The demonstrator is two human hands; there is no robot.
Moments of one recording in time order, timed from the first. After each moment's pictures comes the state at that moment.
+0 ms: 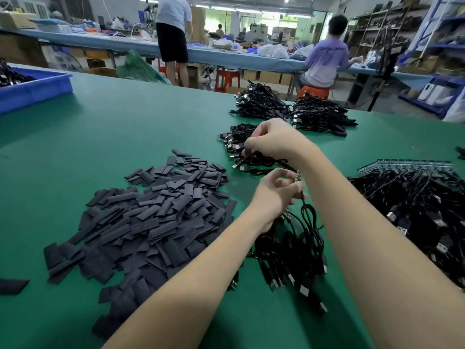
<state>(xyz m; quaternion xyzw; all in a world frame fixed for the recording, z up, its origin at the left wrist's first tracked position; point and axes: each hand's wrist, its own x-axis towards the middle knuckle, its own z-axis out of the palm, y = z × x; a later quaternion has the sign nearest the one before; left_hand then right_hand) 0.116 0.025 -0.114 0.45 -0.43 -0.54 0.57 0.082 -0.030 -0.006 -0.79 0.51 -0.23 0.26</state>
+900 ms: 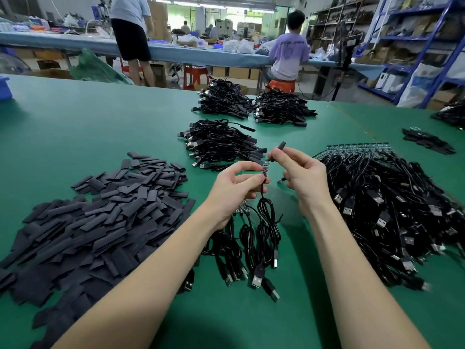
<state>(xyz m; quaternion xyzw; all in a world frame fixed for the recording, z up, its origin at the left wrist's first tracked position) 0.113 0.029 -0.114 0.38 -0.49 -0.55 0.56 -0.043 0.001 -0.087 -0.49 0.44 -0.59 0.47</state>
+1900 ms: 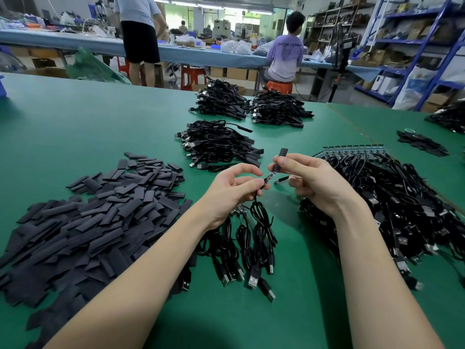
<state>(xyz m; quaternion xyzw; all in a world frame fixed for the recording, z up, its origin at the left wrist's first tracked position) 0.120 0.032 -0.111 0.34 -0.53 -0.58 0.52 -0.083 0.007 -0.066 -0.59 0.42 -0.41 0.55</state>
